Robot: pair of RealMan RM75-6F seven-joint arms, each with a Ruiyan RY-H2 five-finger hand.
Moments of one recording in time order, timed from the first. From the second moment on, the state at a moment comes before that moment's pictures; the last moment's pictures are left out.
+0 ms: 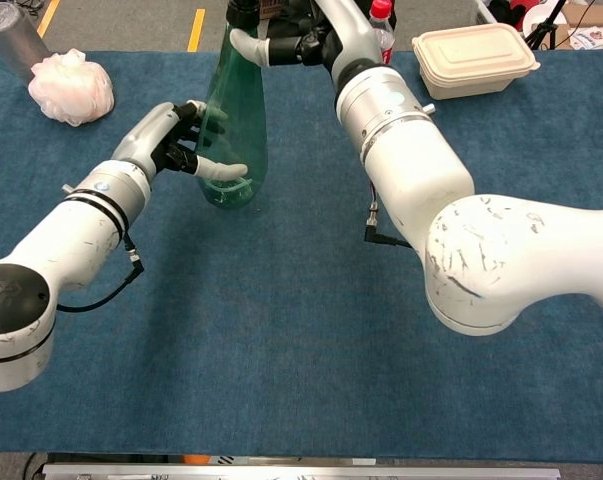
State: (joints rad) left arm -0.66 -1.75 -0.39 -1.75 0.61 1.21 0.24; right arm 0.87 -1.90 0.58 -1.74 -0.71 1.26 -0.05
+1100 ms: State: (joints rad) left arm -0.66 -1.74 -0.40 -1.76 0.61 1.20 0.22; right arm 0.92 -1.99 0.65 -1.64 -0.68 1.24 -0.05
